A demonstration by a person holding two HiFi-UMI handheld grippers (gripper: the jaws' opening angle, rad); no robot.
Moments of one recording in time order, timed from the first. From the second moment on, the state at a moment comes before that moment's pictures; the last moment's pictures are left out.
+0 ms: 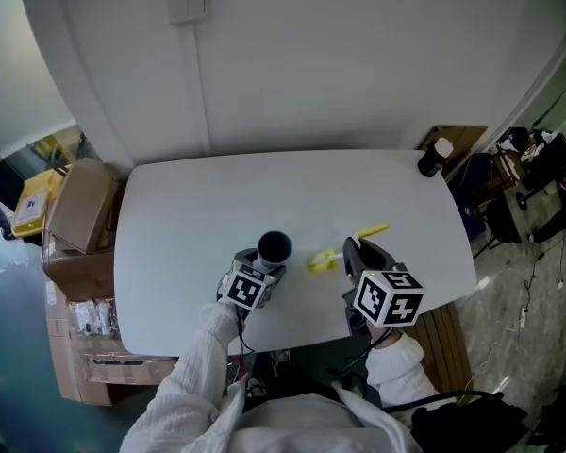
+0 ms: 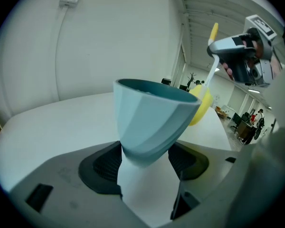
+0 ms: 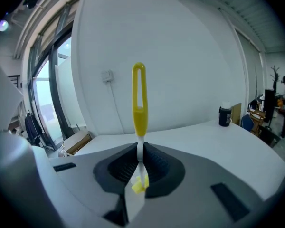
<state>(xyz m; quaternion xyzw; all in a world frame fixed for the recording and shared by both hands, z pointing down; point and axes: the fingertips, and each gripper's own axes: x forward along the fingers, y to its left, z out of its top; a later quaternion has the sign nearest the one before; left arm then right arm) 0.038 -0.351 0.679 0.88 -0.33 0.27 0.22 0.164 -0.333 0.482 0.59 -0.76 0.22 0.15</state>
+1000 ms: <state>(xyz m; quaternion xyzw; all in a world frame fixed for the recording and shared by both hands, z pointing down) 0.040 -0.351 0.682 0.90 -0.26 0.30 0.19 0.029 -0.364 0.436 0.37 -0.88 0.20 0.20</state>
